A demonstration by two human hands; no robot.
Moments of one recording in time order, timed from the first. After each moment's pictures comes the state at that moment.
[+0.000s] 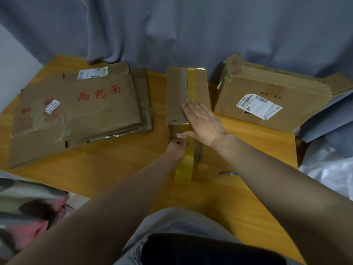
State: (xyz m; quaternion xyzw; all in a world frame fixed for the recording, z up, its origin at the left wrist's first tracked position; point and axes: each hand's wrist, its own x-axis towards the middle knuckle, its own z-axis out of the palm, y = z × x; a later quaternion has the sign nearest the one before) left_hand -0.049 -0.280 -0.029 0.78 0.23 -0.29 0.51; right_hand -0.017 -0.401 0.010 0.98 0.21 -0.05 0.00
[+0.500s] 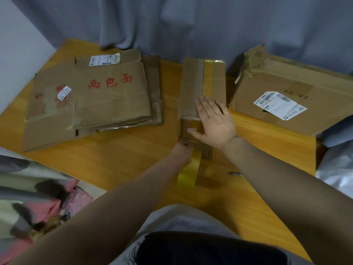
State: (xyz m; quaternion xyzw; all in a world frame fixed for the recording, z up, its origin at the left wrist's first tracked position) left_hand -0.059 -0.271 -0.023 0.79 0.22 -0.31 0.48; right_hand -0.010 -0.396 -0.017 0.98 0.18 0.03 0.07
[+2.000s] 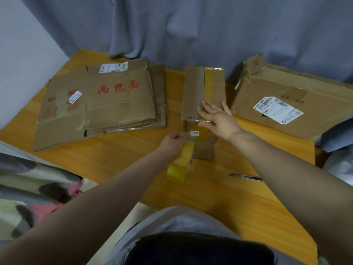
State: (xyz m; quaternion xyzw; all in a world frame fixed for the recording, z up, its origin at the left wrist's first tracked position) left_hand -0.070 -0.237 0.030 0.74 0.22 -0.26 0.57; right_hand -0.003 -0.413 0.007 0.96 0.19 -0.10 -0.17
